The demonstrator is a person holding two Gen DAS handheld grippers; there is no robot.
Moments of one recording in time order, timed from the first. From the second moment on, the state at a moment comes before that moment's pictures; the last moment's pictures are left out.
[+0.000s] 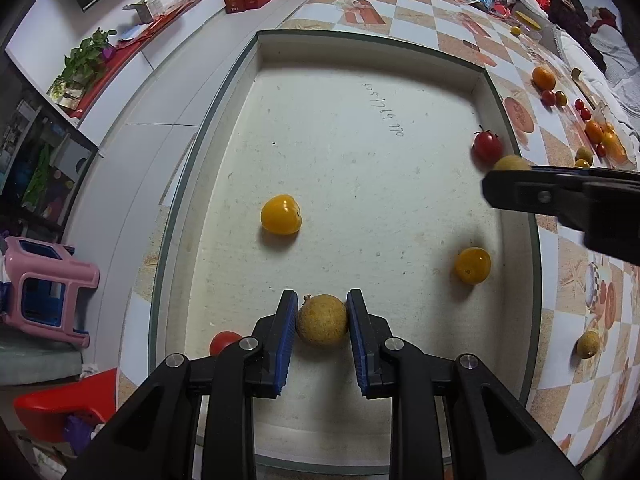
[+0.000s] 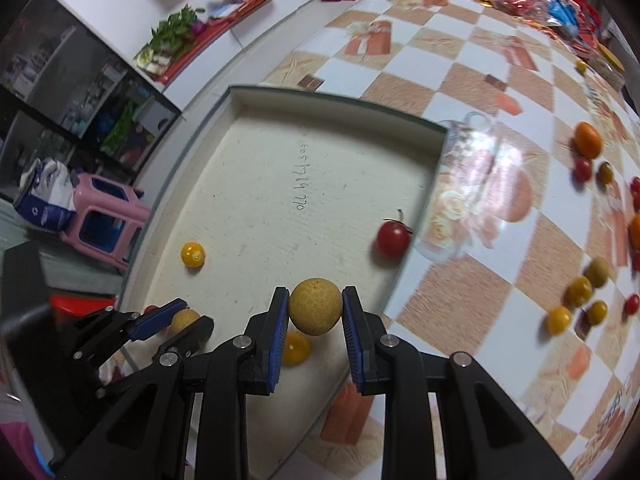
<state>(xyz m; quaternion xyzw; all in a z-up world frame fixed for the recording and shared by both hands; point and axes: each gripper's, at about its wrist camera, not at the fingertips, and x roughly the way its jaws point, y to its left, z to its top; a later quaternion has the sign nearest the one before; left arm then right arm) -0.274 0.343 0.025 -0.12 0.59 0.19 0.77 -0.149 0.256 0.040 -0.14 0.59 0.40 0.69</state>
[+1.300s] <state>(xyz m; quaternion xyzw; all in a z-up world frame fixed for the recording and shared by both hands) -0.253 0.307 0.053 -0.05 0.59 0.17 0.79 -0.118 0.228 0.054 -0.08 0.59 0.37 0.72</state>
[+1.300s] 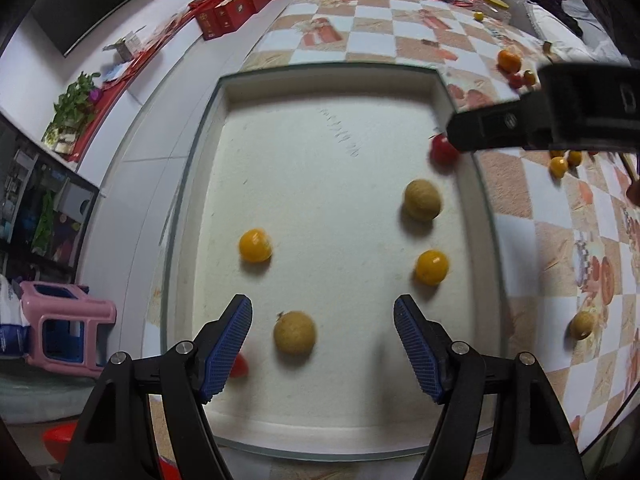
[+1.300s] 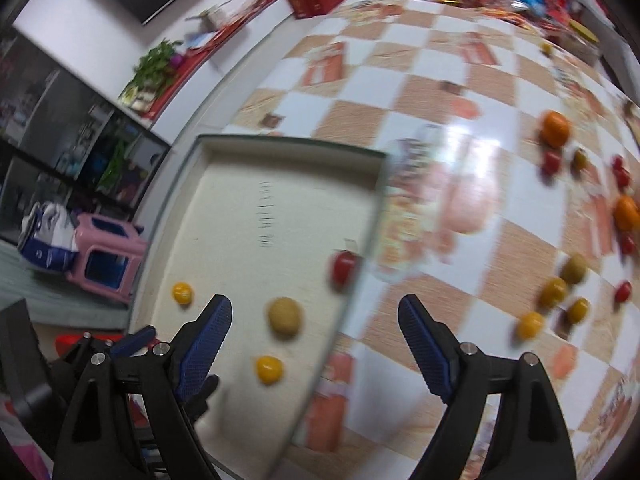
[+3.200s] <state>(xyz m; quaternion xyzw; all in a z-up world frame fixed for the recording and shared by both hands) -0.073 0.138 0.020 -0.04 0.58 0.04 0.81 0.013 0.008 0.016 -0.05 0.57 0.17 0.80</state>
